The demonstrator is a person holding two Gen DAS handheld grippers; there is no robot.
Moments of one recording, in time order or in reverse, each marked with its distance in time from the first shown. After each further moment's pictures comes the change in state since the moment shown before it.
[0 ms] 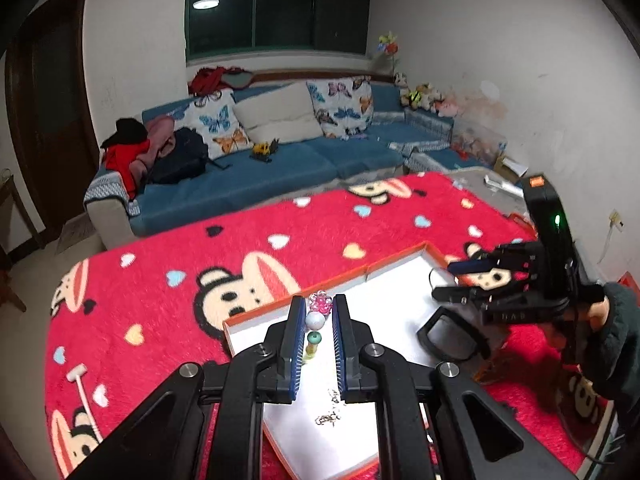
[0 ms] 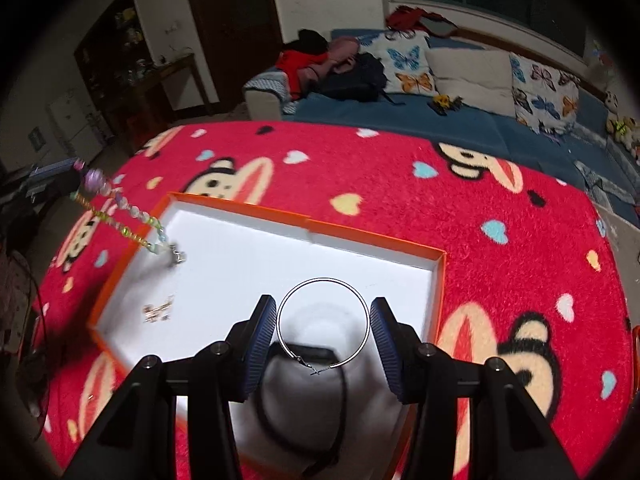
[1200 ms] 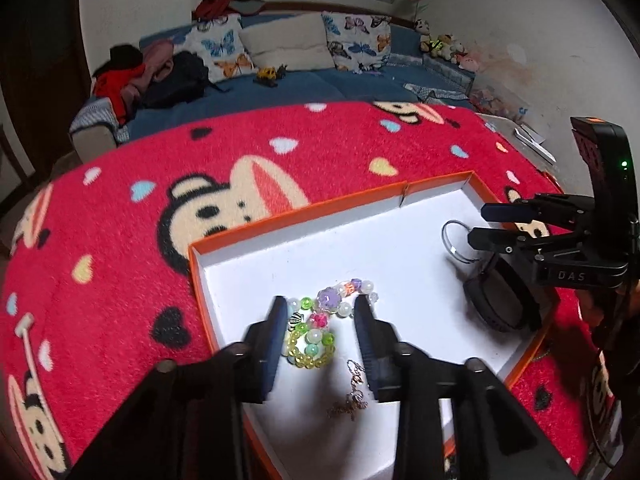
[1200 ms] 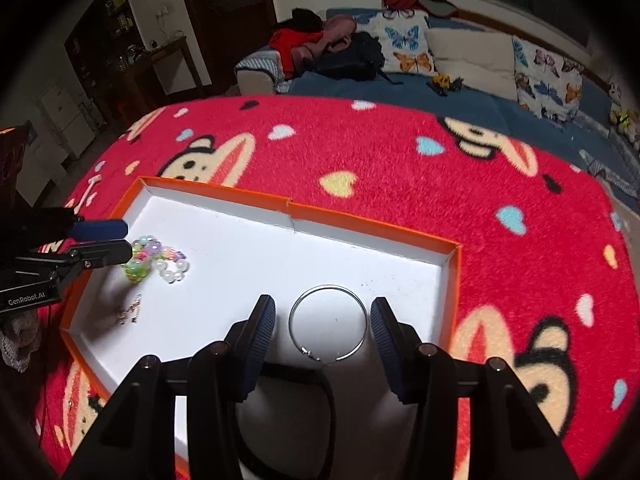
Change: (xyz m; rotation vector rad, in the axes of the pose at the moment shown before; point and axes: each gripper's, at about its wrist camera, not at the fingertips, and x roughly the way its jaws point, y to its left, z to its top) left arm 0.098 0.017 -0.043 -0.084 0.223 -0.018; right arm 0.013 -0.003 -0.003 -0.007 0.050 -0.014
